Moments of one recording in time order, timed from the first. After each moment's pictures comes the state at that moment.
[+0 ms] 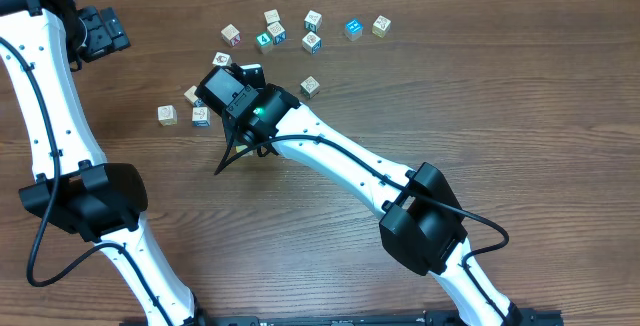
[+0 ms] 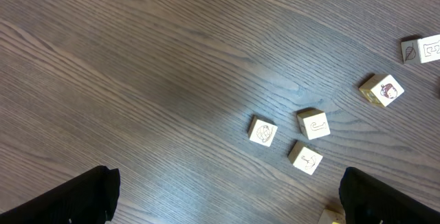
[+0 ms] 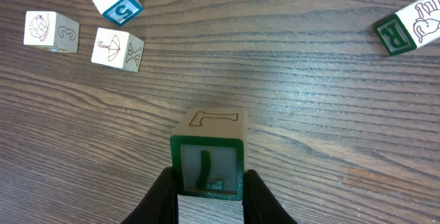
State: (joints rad) left arm 0.30 2.23 2.59 -1.60 -0.10 -0.21; right arm 0.90 2.31 2.14 -0.97 0.20 0.67
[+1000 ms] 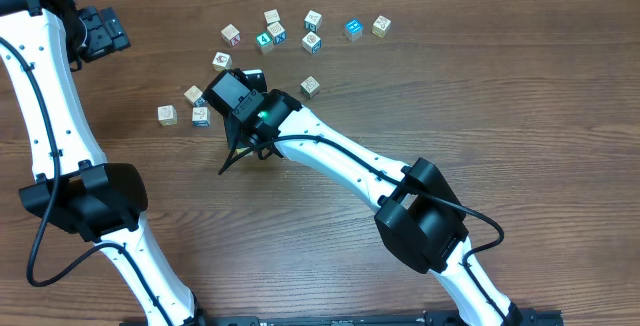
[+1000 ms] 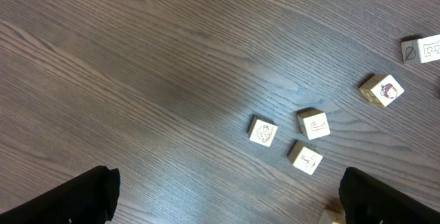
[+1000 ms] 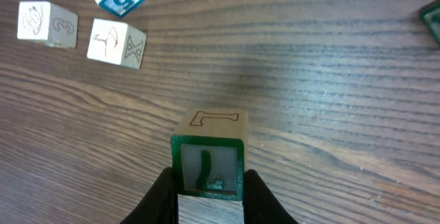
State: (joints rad) left arm 0.30 2.23 2.59 -1.60 -0.10 -0.21; right arm 0.89 2.31 2.04 -0.85 0.14 0.67
